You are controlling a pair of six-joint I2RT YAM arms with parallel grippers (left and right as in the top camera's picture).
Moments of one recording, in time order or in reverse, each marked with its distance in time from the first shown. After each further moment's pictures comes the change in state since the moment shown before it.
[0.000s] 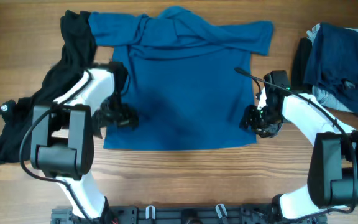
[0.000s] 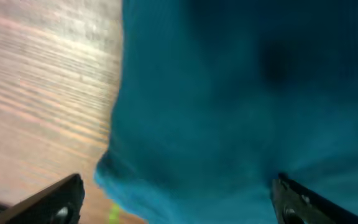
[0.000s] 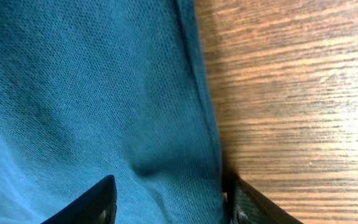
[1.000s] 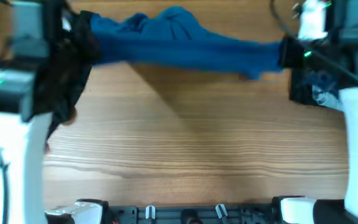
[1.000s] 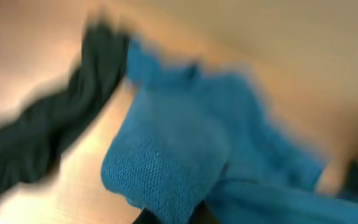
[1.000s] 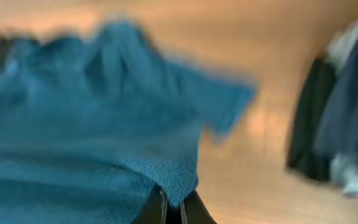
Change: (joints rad) left arm 0.005 -0.510 0.787 -0.086 -0.068 0.035; right arm -0.016 -0.200 1.001 -0.507 0.065 -0.228
